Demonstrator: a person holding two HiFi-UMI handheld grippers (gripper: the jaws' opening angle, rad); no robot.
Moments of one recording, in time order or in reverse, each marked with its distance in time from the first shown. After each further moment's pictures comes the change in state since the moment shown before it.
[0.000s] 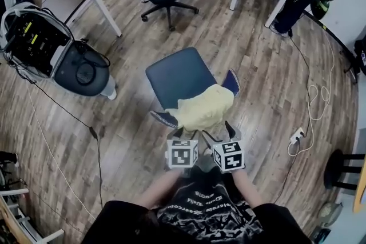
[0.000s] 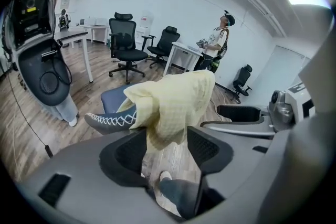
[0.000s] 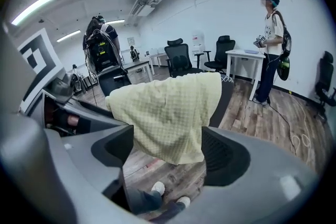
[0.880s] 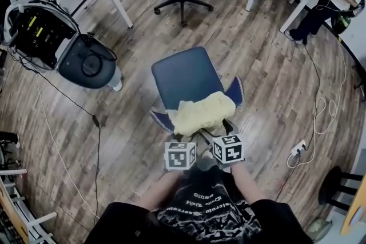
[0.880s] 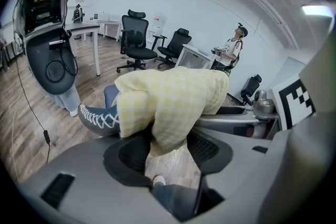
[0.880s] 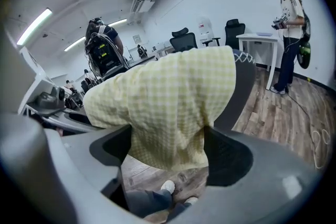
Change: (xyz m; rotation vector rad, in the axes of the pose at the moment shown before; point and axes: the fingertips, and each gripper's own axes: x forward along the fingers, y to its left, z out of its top) left arm 0.030 0.002 0.013 -0.130 -0.011 0.042; right arm 0.056 -0.026 0.013 0.035 0.081 0.171
